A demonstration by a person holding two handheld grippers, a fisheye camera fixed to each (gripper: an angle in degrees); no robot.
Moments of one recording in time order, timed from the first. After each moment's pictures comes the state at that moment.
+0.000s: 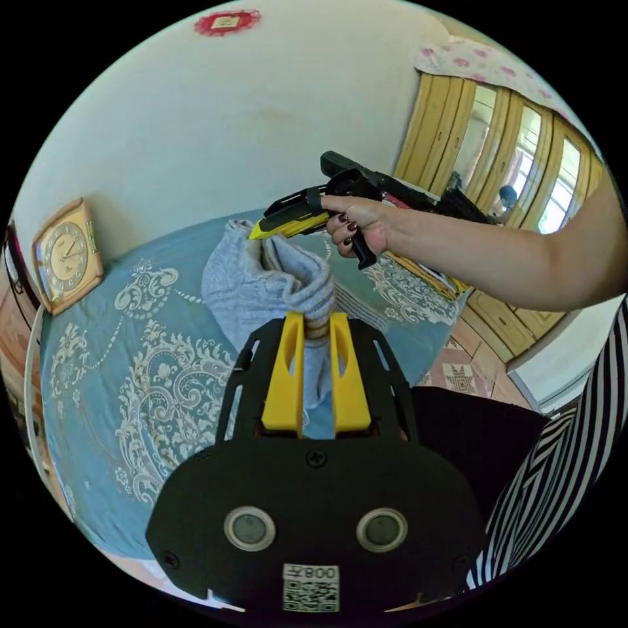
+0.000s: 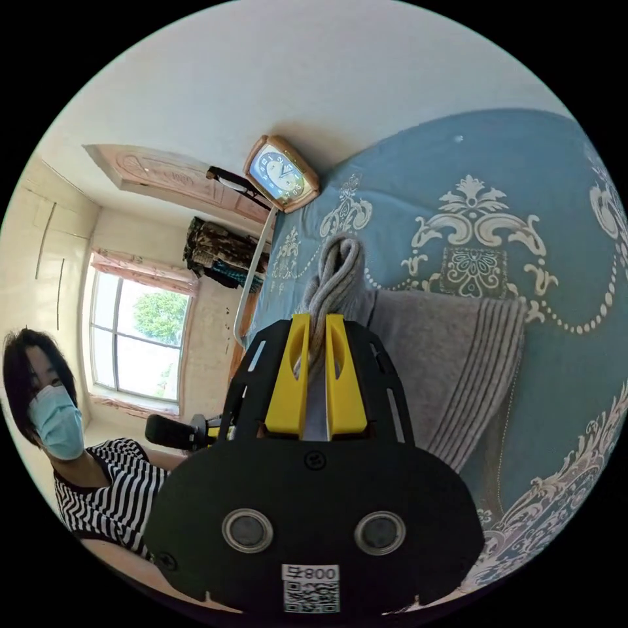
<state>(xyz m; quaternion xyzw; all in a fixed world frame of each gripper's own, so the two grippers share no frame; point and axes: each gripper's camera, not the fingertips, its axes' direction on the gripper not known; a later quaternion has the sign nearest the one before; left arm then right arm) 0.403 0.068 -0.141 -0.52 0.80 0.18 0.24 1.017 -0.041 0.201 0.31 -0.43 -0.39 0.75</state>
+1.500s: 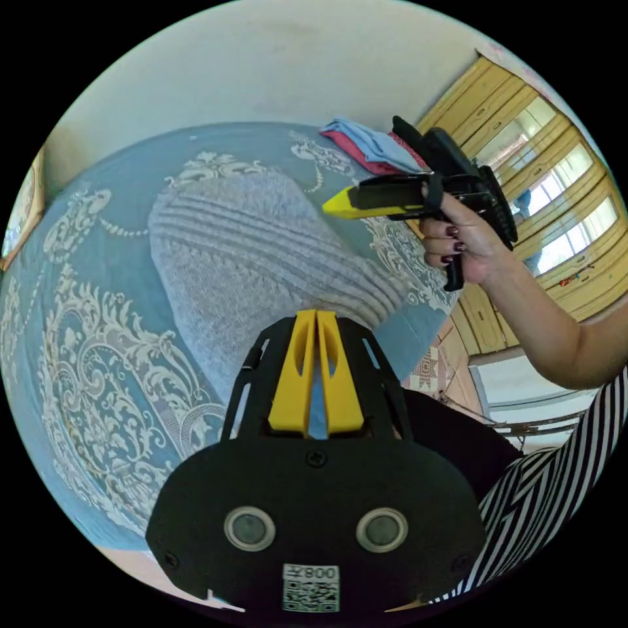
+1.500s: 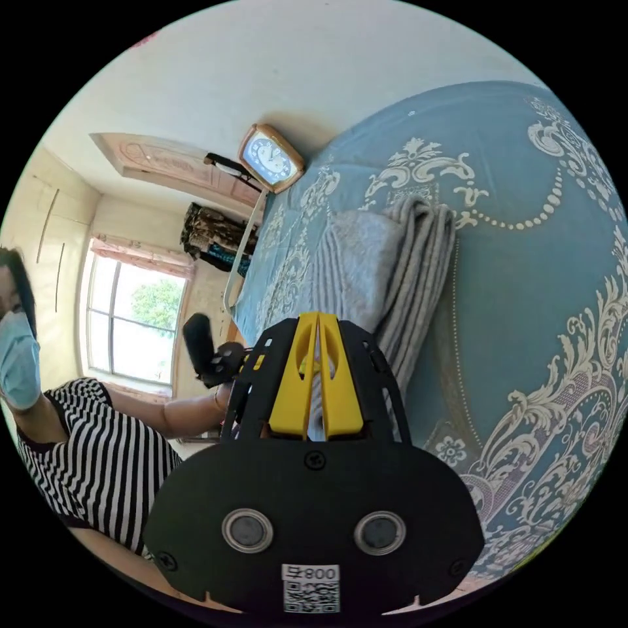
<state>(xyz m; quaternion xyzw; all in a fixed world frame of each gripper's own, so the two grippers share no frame) 0.542 0.063 -0.228 -0.60 0.75 0.24 0.12 1.233 0.164 0.155 0.30 -0.43 -0.38 0.76</state>
